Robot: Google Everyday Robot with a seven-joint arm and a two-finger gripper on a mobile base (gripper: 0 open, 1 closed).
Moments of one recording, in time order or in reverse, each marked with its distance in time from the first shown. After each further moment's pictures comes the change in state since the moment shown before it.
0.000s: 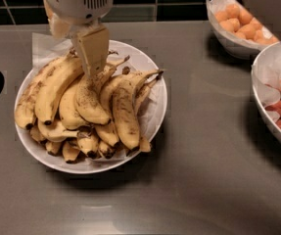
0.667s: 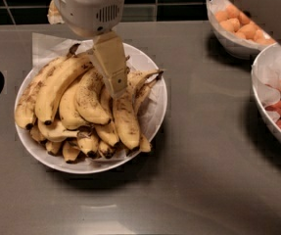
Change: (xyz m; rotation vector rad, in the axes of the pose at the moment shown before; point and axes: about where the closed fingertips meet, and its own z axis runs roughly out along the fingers) arm 0.010 0.012 0.018 -0.029 -0.031 0.018
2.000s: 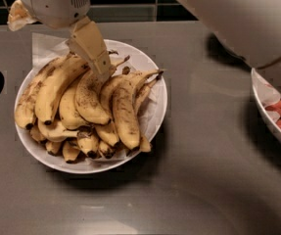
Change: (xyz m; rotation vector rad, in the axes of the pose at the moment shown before) arm -0.029 -0.035 0.012 -0.073 -0.055 -0.350
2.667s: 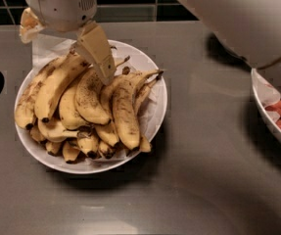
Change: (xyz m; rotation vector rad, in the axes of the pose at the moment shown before) arm 0.000 0.013 0.003 -0.046 -0.024 -0.010
